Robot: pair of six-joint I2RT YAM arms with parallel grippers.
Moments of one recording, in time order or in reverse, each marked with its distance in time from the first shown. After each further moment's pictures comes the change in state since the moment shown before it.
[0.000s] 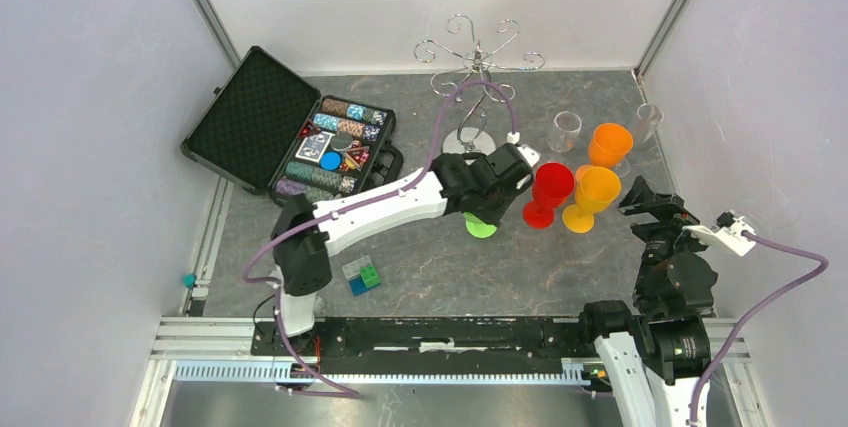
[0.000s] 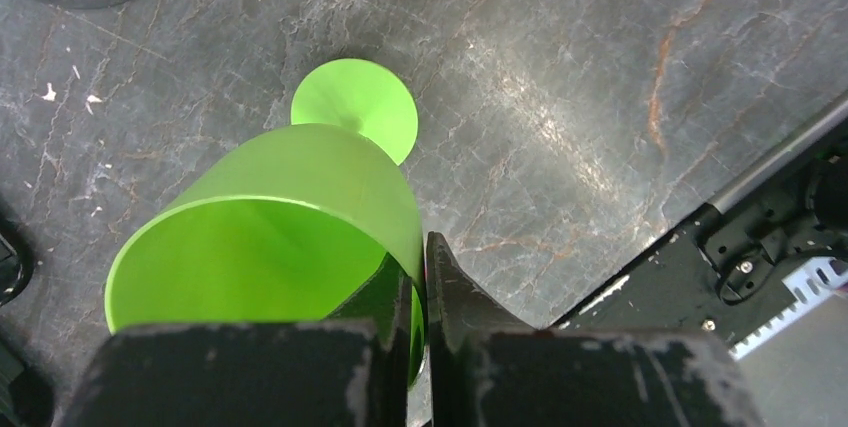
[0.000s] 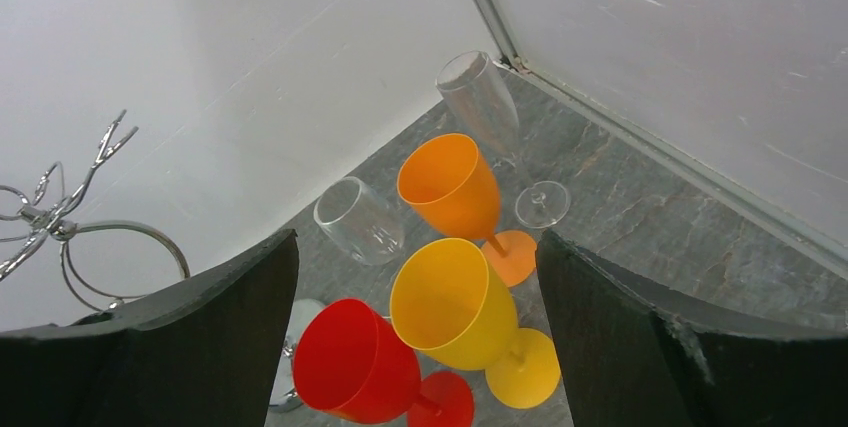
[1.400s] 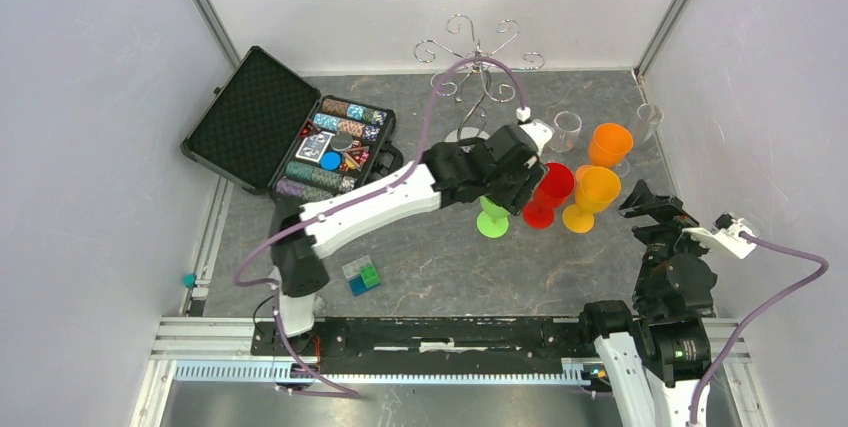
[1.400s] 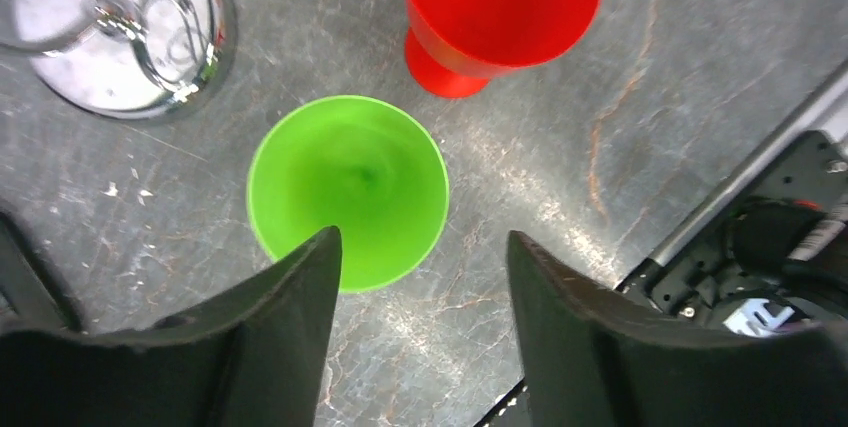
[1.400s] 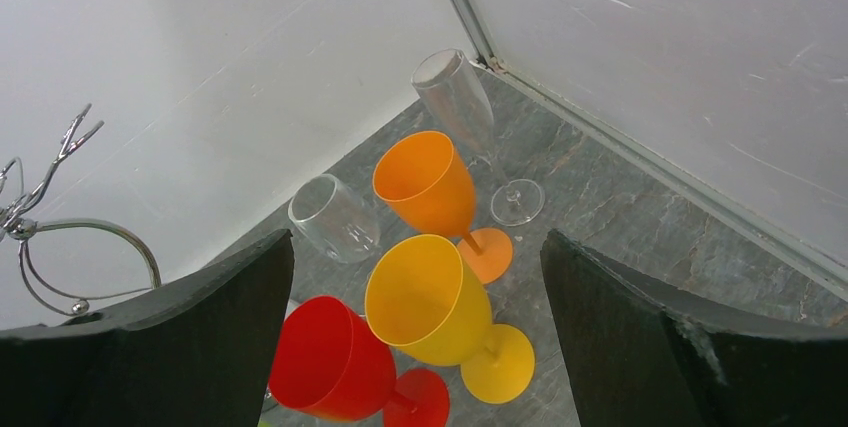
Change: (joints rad) left arm -0.011 0.056 0.168 0.031 -0.033 0.047; right arm 0.000 -0.014 0.000 -0.033 0.033 -0.039
